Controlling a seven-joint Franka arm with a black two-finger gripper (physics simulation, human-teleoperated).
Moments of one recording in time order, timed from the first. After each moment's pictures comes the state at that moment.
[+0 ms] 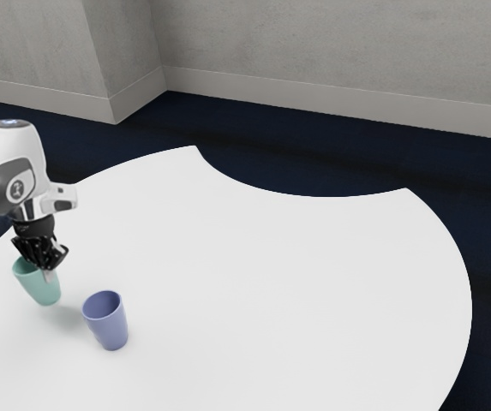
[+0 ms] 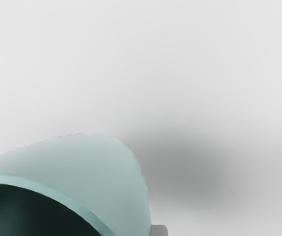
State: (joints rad) arm 0.18 -0.06 0.20 -2.34 0.14 2.19 0.22
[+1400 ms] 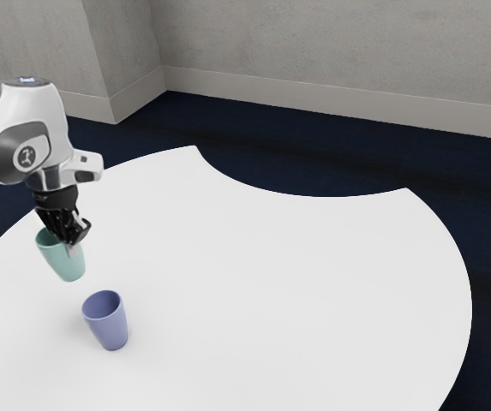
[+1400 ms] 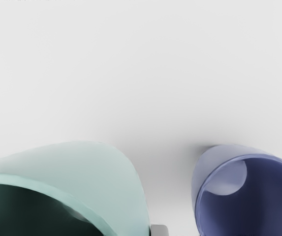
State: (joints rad) arm 0.05 -0.23 0.13 -2.30 0.13 2.02 0.22
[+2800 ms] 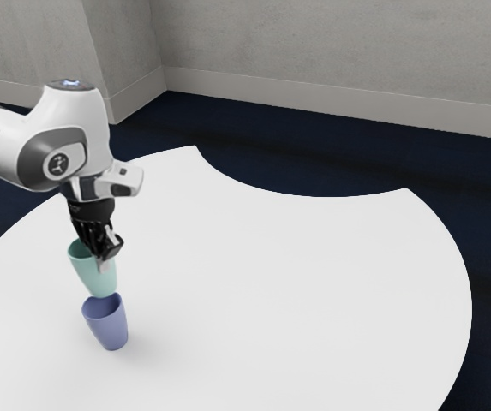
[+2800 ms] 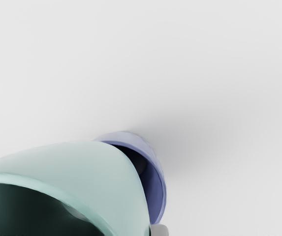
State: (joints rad) arm 0.05 -0.28 -0.06 -2.32 0.06 1.94 0.22
